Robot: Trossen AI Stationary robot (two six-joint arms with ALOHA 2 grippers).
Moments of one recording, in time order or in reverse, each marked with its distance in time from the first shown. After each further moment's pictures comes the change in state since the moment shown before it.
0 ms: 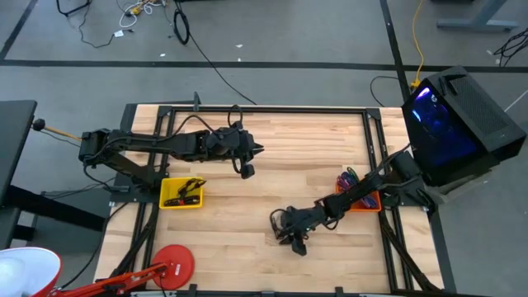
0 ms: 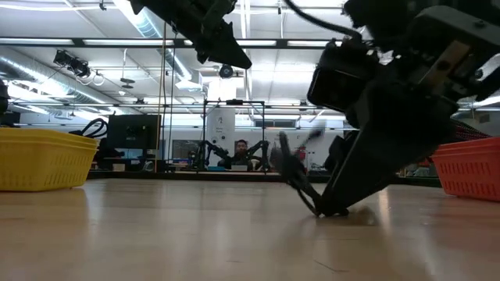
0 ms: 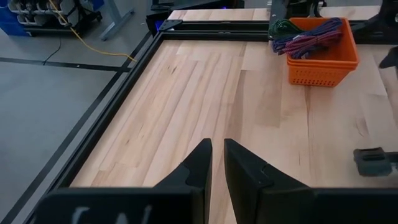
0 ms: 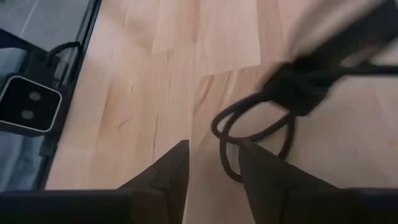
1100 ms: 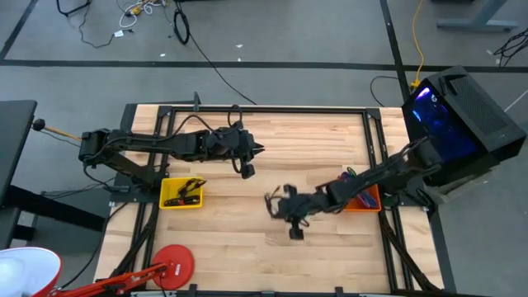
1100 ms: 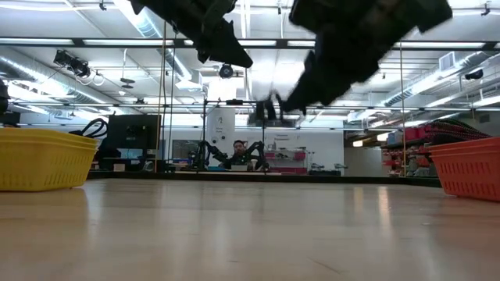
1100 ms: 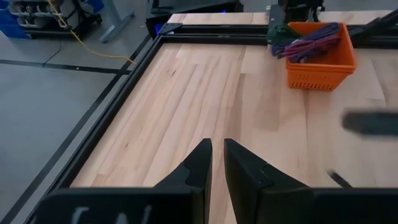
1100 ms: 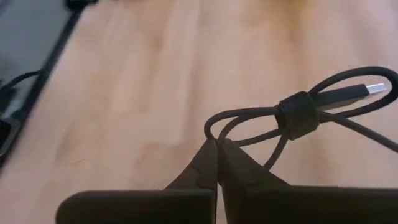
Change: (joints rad) left arm 0.000 0.000 0.000 0.011 0.003 -0.003; right arm -0.072 -0.226 0.165 -0.416 0.178 -0.322
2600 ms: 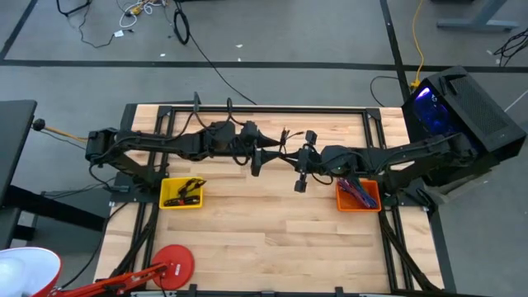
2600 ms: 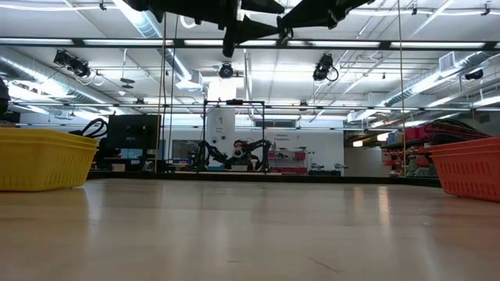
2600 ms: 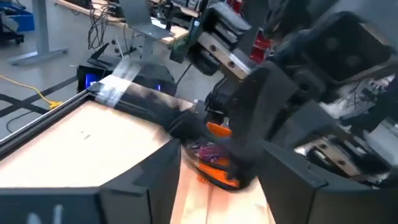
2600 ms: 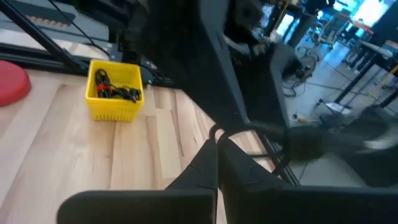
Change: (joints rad) left arm 0.028 0.061 0.001 0.409 0.260 -0.340; right arm -0.204 -0.398 0.007 0.007 0.338 -0.422
